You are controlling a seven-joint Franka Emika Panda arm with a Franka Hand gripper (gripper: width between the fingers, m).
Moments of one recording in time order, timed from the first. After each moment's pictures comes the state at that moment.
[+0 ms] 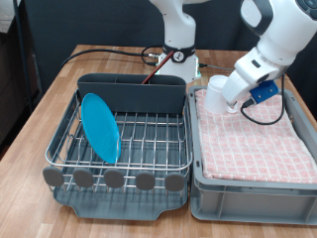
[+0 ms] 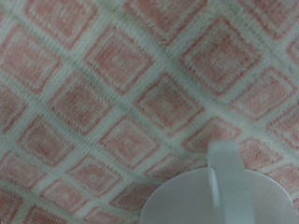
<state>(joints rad) 0.37 0.14 0.05 -2.34 -0.14 2.11 0.57</state>
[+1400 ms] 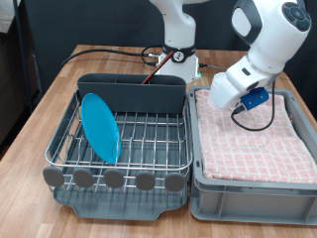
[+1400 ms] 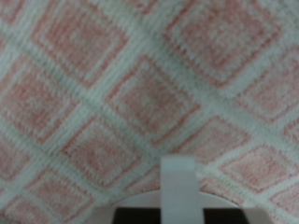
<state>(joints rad) 0.37 0.15 0.04 -2.39 -0.15 2.17 0.57</state>
